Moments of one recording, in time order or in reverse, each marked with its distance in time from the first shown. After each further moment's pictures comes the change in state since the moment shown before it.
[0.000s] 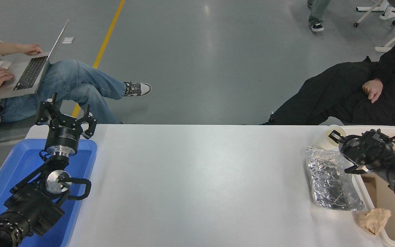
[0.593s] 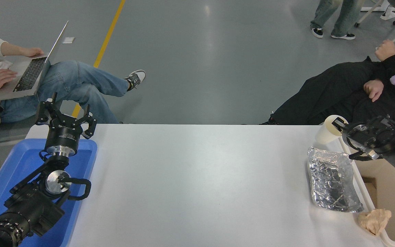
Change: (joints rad) left arm 0.000 0.000 0.000 0.000 0.000 0.000 0.000; right arm 0.278 -0.148 -0.055 0.321 0.019 0.012 -0.003
